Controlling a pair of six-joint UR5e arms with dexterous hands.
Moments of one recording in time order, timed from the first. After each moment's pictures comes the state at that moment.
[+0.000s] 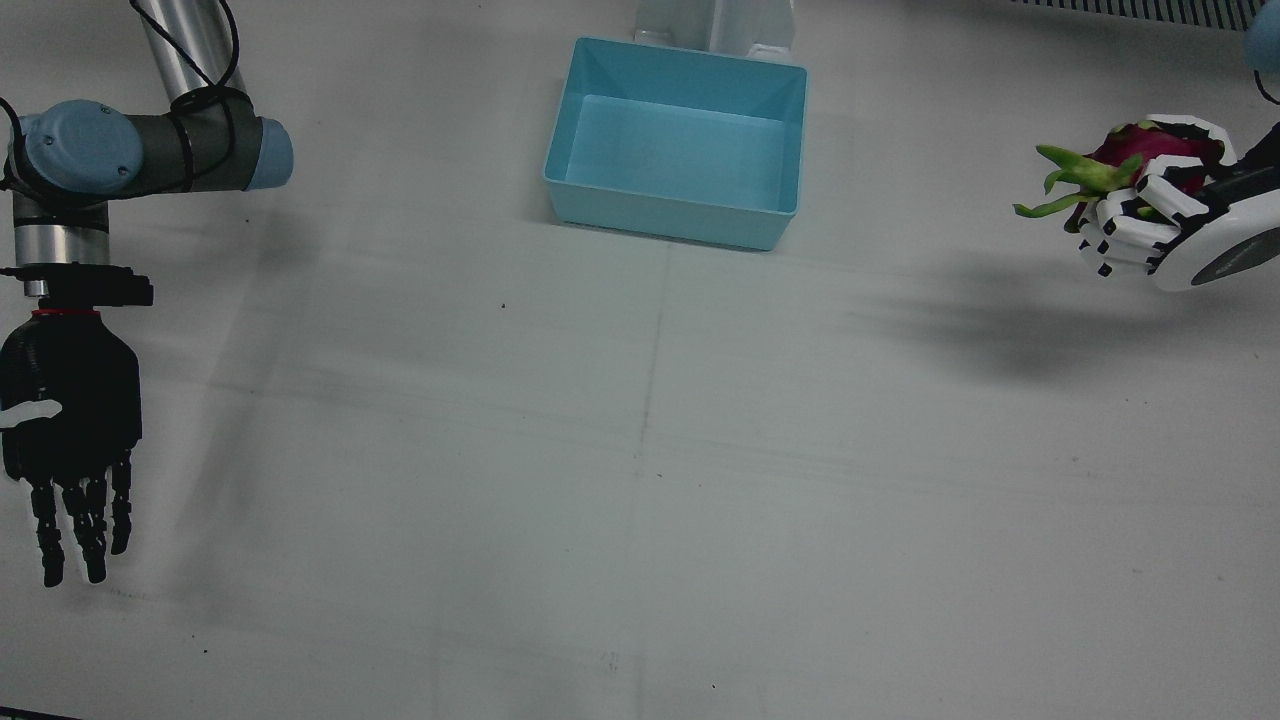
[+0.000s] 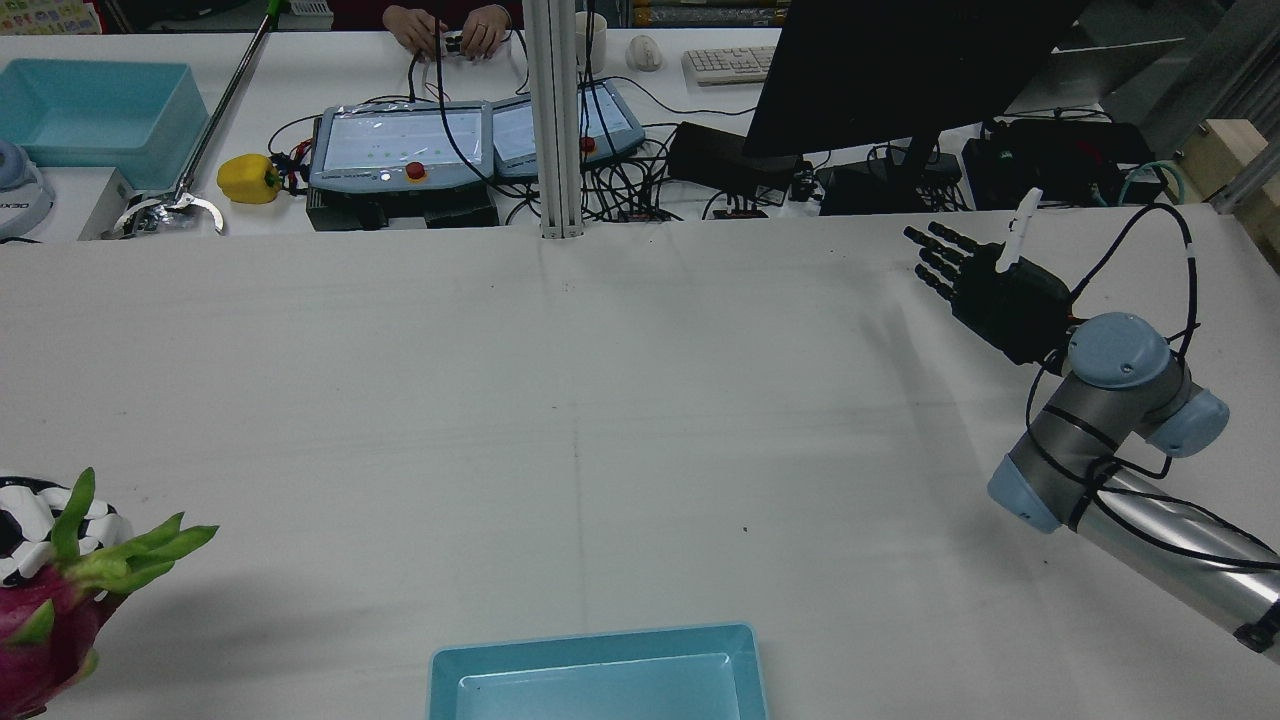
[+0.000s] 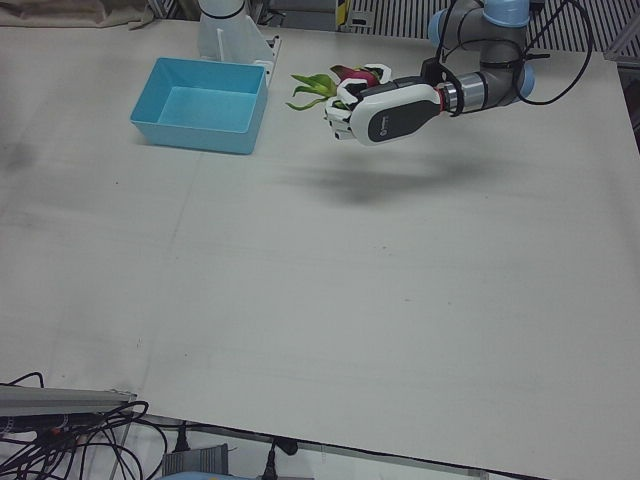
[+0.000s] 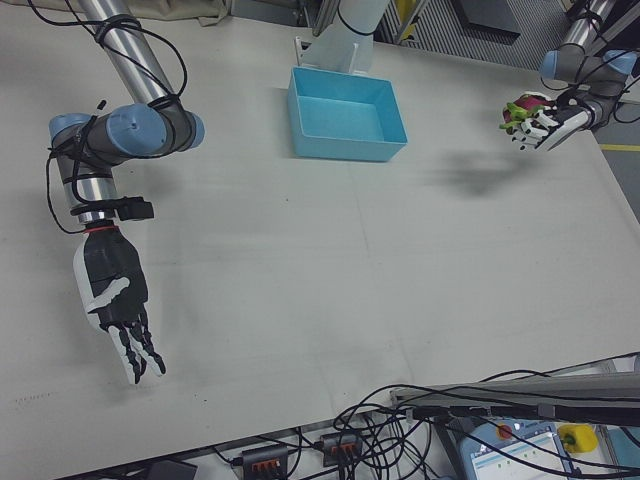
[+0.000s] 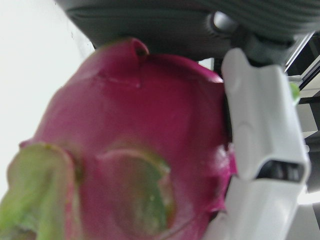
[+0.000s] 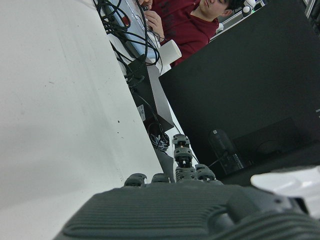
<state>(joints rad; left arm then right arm) -0.83 -1.20 -2.04 -0.62 1.78 0.34 0.99 -1.20 1.30 -3.33 -1.37 0.52</state>
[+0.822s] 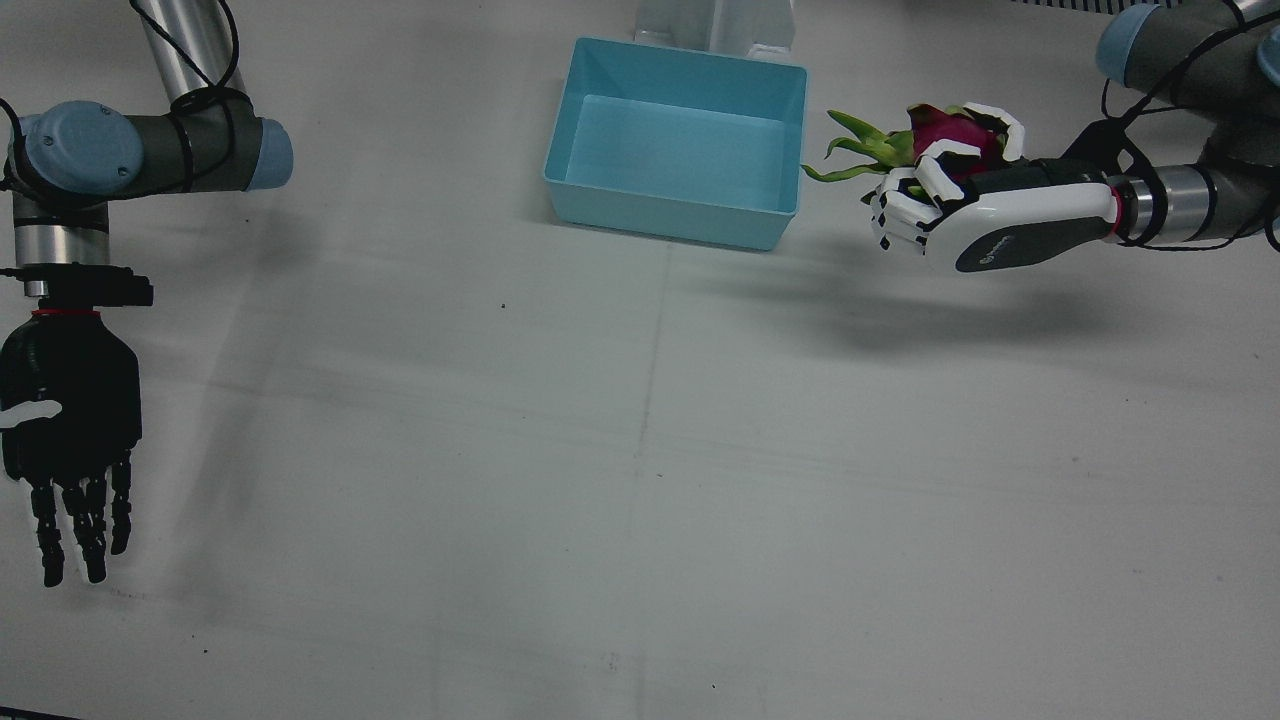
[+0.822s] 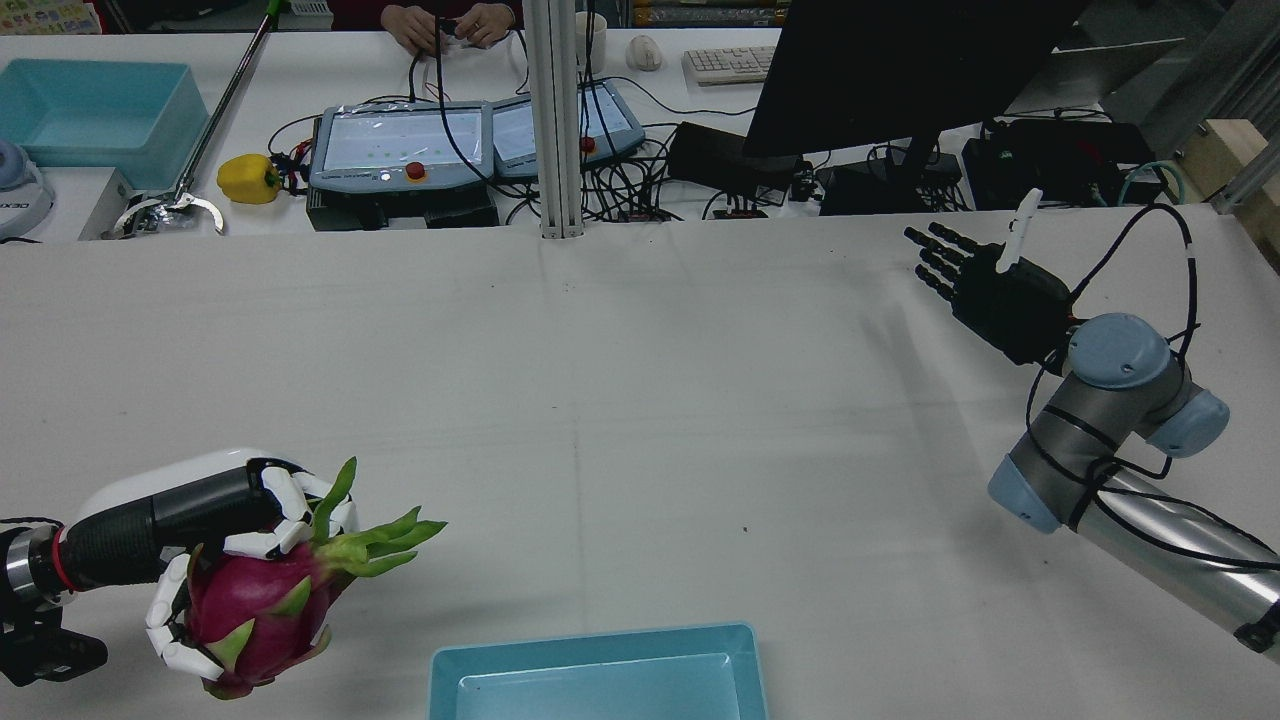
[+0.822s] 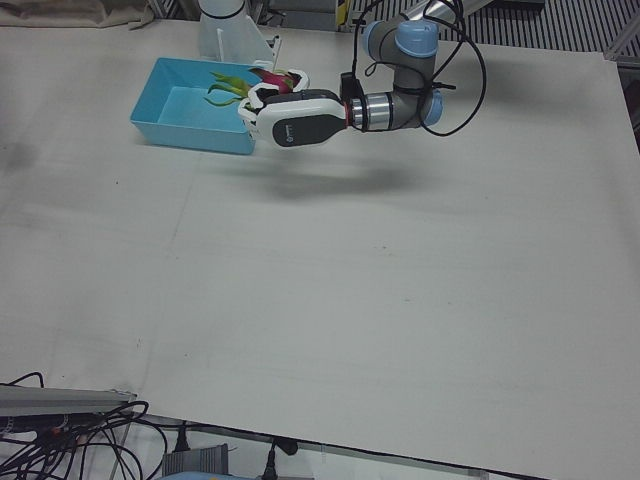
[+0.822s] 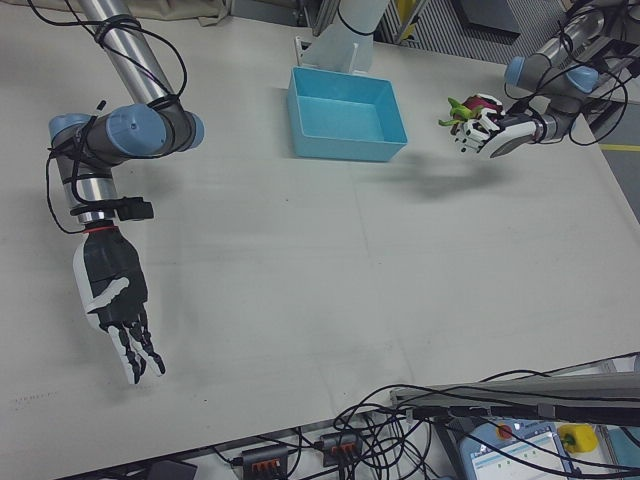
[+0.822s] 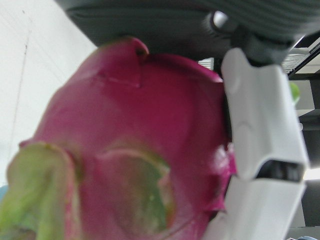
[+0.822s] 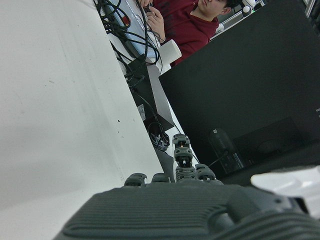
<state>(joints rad) -0.67 -1.54 -2.01 -0.38 1.76 0.36 0.99 -1.20 1.30 -3.33 -1.37 0.52</state>
